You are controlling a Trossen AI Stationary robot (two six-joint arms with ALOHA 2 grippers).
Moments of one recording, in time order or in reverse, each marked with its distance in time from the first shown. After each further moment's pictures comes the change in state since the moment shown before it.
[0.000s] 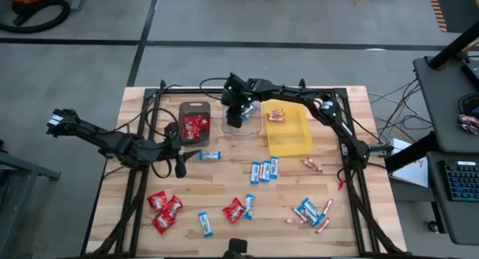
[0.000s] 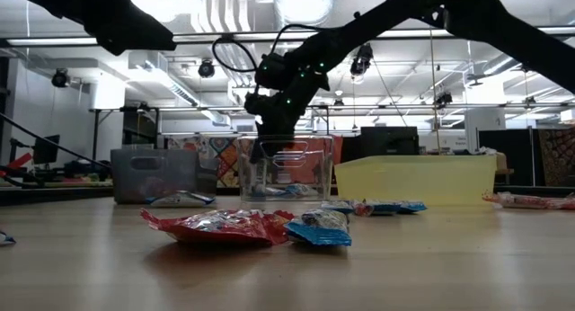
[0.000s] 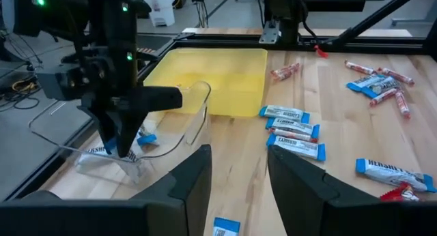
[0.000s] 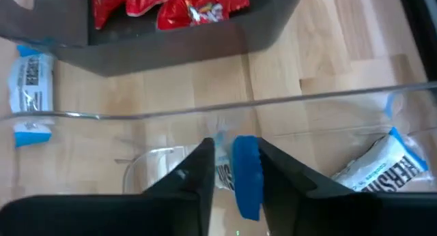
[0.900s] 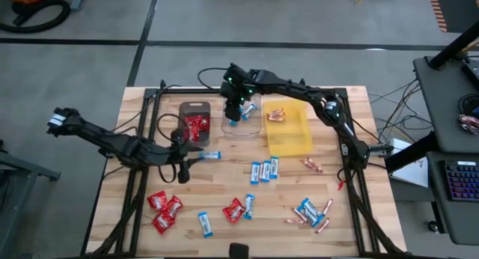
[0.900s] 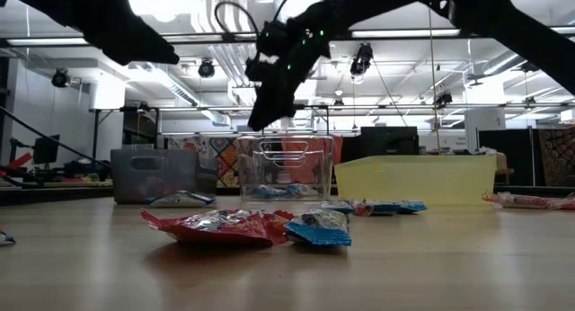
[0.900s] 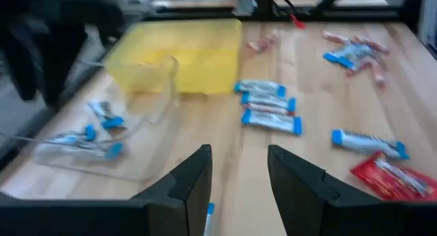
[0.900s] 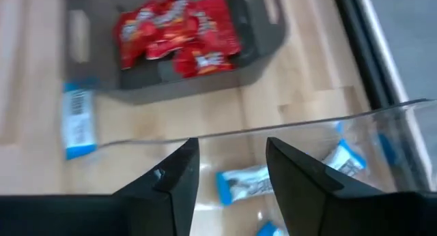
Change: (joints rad) left arm 0.000 0.106 0.000 0.015 0.105 -0.027; right arm 0.021 -0.051 0.174 -0.187 0.029 0.037
